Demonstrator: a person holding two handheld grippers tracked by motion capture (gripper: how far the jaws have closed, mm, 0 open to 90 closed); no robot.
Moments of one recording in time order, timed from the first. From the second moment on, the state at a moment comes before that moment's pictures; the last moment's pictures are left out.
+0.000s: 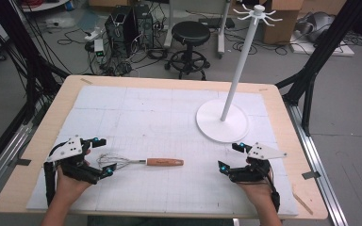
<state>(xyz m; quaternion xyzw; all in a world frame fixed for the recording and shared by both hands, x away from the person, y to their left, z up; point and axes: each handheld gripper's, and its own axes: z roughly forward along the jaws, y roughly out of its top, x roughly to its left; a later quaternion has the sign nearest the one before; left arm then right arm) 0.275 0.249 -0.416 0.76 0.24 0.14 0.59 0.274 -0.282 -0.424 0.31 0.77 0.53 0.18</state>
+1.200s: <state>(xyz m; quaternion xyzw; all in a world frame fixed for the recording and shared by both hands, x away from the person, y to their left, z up) 0.308 0.156 -0.384 0.83 0.17 0.09 0.52 0.271 -0.296 -0.417 0.32 0.76 0.54 0.18</state>
